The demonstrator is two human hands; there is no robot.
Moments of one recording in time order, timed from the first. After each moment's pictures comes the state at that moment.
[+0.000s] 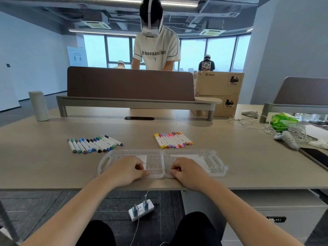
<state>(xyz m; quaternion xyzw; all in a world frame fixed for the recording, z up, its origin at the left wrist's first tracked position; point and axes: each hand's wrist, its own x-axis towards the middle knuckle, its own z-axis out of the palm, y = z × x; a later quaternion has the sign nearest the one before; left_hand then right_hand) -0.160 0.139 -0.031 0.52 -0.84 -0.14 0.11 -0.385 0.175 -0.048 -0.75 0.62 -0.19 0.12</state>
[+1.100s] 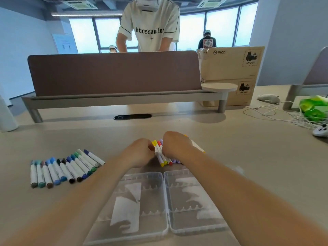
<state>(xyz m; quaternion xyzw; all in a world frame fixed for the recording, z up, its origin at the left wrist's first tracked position) -0.246 -0.045 -0.020 0.58 -0.78 -0.21 0.12 -0.380 -0.042 -0.018 -0.67 0.74 -0.06 0.05</state>
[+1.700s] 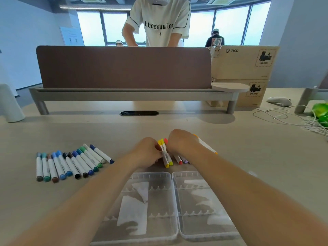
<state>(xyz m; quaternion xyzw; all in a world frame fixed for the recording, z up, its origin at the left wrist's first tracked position) -0.240 -0.052 -0.032 0.56 -0.75 -0.29 0.18 -0.367 -0.053 -0.009 -0.64 0.77 -0.01 0.09</state>
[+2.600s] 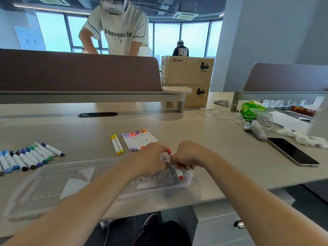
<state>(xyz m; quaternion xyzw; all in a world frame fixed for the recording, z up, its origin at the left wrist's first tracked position) -0.362 0.081 -0.020 0.37 -0.90 -0.18 0.10 -0.503 0.132 0.010 -0.58 0.78 -0.06 0.24</state>
